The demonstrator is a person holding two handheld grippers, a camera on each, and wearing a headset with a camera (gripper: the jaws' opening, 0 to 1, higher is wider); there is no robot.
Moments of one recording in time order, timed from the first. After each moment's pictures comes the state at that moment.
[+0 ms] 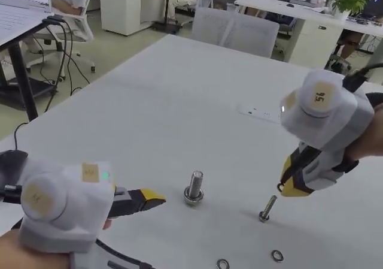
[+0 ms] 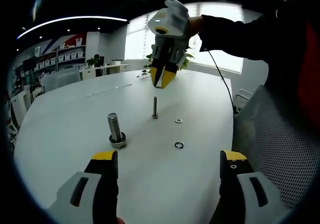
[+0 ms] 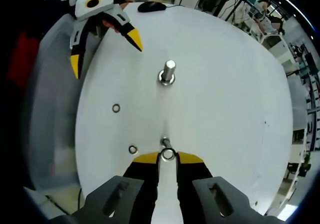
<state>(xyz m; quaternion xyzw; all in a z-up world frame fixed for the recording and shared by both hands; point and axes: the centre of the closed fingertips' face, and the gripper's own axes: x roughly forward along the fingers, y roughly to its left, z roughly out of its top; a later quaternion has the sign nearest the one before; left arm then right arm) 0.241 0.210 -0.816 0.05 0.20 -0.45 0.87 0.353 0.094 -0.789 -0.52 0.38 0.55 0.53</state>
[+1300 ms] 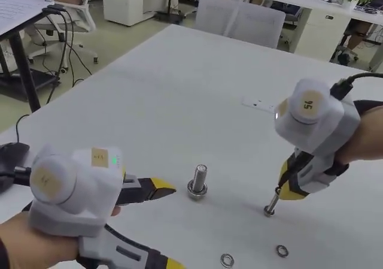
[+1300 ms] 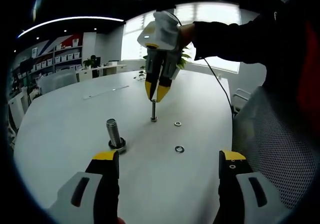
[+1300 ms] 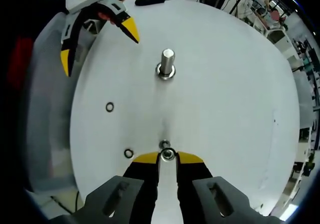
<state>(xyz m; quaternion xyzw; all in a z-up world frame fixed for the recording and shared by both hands) 0.243 0.204 -0.812 0.06 0.20 -0.47 0.86 0.355 0.094 -0.819 -0.51 0.40 0.56 0.52</state>
